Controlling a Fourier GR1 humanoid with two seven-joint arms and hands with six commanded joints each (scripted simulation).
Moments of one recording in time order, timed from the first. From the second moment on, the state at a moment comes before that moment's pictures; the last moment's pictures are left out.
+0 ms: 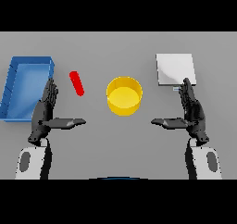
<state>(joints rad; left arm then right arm) 0.00 0.00 0.00 -1.57 0.00 0.00 0.00 0.00 0.00 0.00 -1.57 0.00 0.00 0.00</state>
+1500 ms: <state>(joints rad) -0.27 0.08 -0.02 -1.26 -0.13 -0.04 -0.01 0.09 -0.06 0.13 -1.70 0.22 -0.02 -0.09</state>
